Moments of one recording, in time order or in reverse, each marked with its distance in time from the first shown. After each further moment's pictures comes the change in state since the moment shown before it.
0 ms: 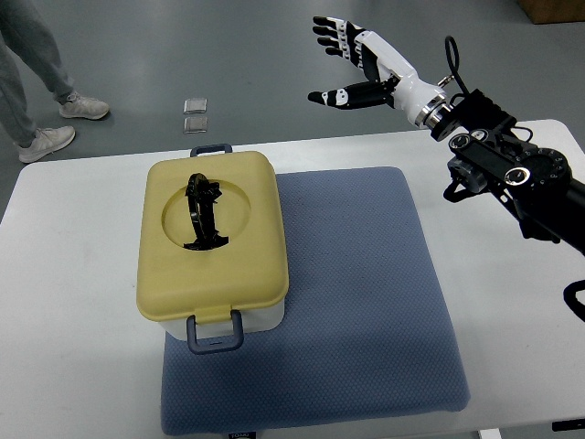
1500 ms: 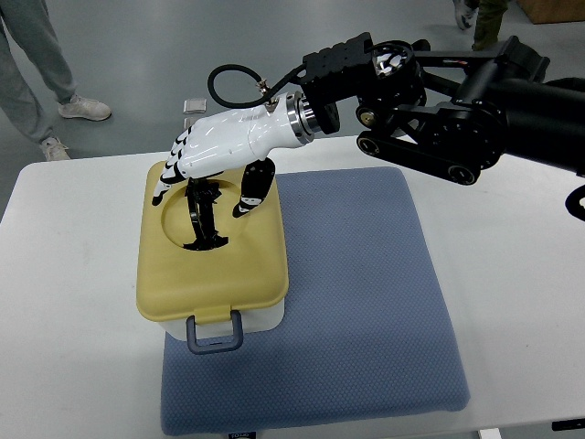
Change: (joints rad) left arm 0.000 0.000 0.000 0.000 0.000 0.000 0.000; right arm 0.426 0.057 -0.385 0.349 -0.773 0.103 0.011
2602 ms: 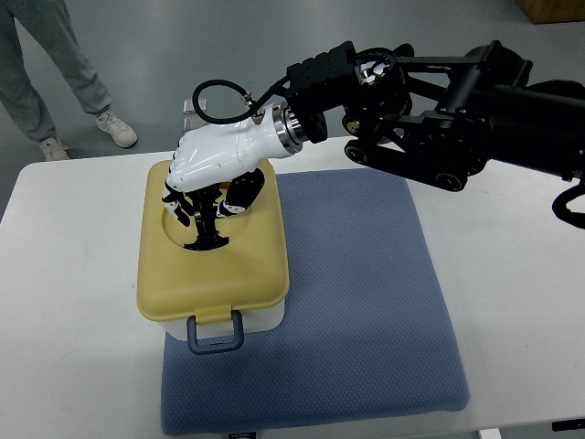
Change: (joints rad) left arm 0.000 0.000 0.000 0.000 0.000 0.000 0.000; right arm 0.001 0.037 0.000 -0.007 -0.043 0.007 0.000
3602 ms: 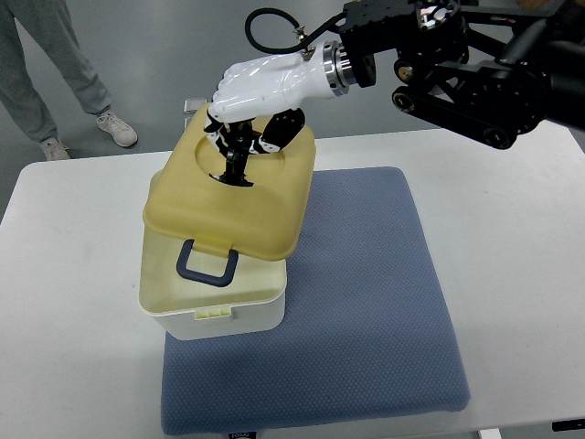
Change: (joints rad) left arm 0.000 0.000 0.000 0.000 0.000 0.000 0.000; right arm 0.044 -0.154 0.021 -0.039 0.023 -0.006 0.000
